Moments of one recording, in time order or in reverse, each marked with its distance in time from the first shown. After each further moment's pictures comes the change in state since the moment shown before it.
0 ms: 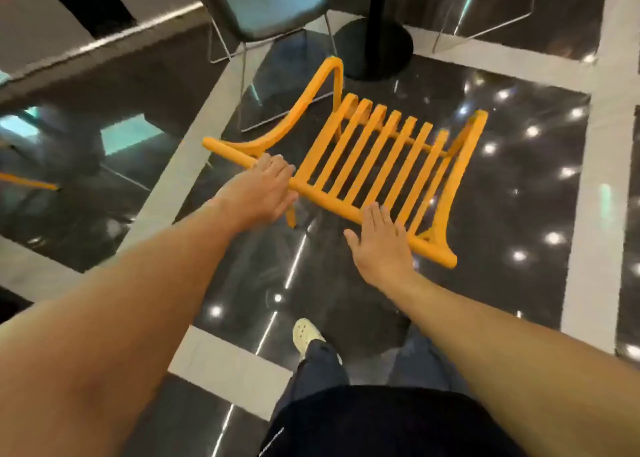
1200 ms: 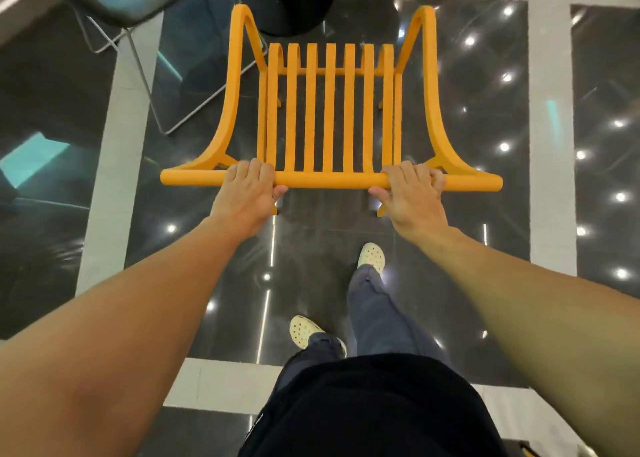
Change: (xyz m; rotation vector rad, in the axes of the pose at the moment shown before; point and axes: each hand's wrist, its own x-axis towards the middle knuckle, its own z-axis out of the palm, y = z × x) left_hand 0.154 -0.028 0.041 -0.037 0.030 -0.092; right_hand 0.121 0.110 -0.076 -0.102 0.386 0.045
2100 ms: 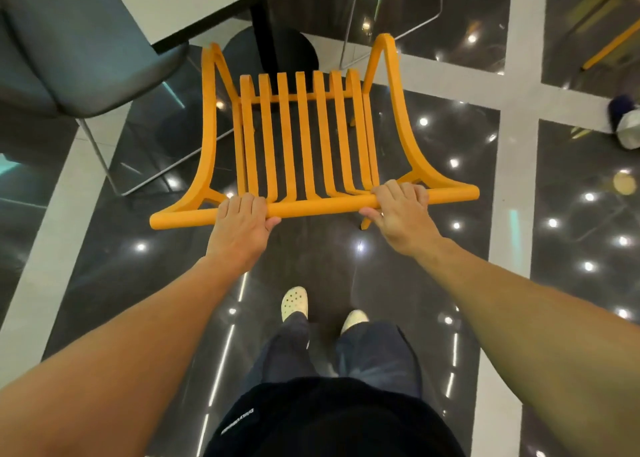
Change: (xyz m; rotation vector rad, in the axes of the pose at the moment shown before) left_hand 0.317 0.034 -0.040 -0.089 0.015 -0.212; right_hand 0.323 0.188 -0.072 -0.045 -0.124 -0.208
